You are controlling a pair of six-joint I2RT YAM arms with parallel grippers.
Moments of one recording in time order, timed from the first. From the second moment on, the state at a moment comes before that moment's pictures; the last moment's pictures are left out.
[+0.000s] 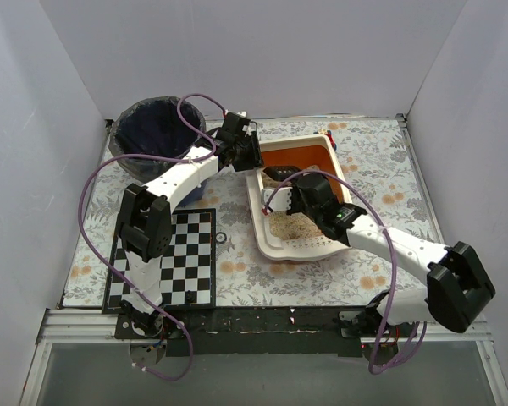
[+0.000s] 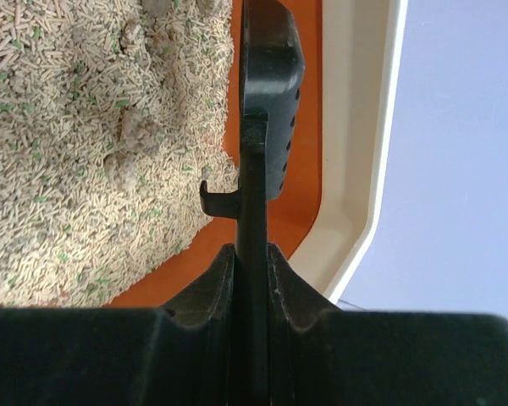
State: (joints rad) left arm -0.54 1.97 1.71 -0.50 0.05 -0.62; right arm 0.76 1.29 0.85 -0.10 0.25 -1.13
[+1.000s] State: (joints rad) left arm -0.54 1.96 1.68 -0.45 0.07 -0.59; right arm 0.73 1.17 0.80 -0.20 0.24 -1.08
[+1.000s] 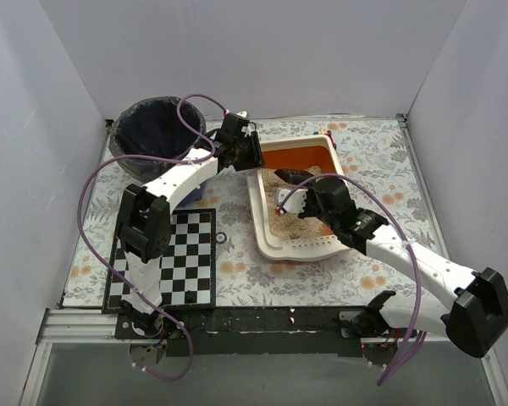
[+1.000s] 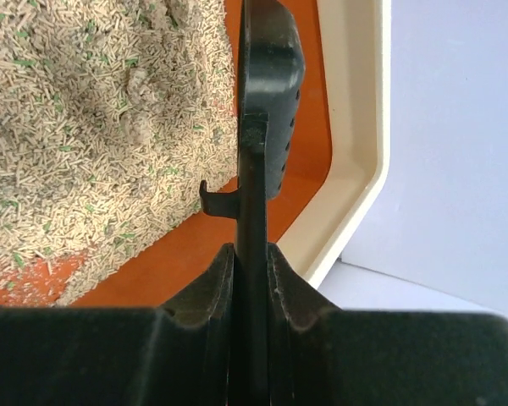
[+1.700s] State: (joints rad) left arm -0.55 1.95 1.66 -0.43 0.04 -0.58; right arm 0.70 1.20 1.35 -0.98 0.30 0.49
